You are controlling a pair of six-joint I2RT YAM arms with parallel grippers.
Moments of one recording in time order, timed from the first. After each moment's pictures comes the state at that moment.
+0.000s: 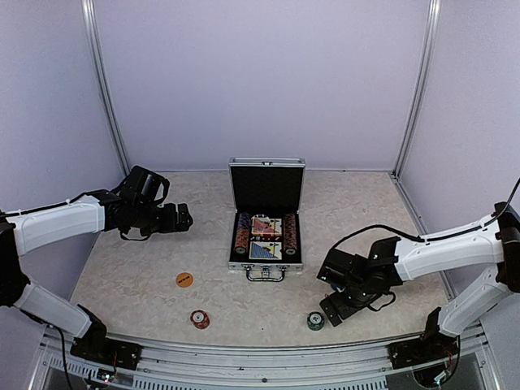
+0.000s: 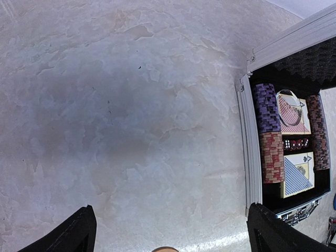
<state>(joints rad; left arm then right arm) -0.48 1.37 0.91 -0.39 -0.09 -0.47 1.10 1.45 0.77 -0.75 0.22 0.61</state>
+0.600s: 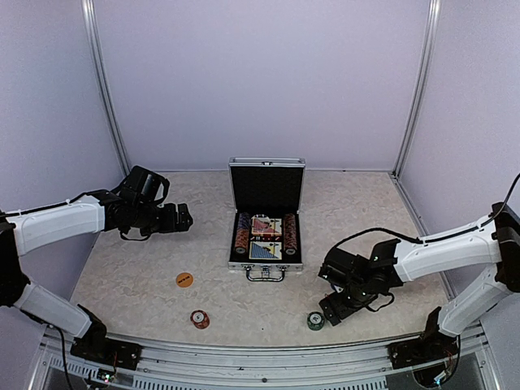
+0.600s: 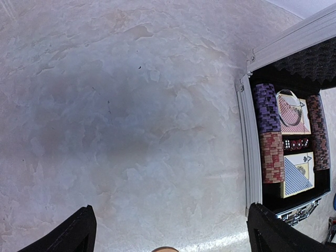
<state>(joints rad) -0.48 1.37 0.91 -0.39 -0.09 -0.47 1.07 1.46 0.72 -0.65 0.18 0.57</state>
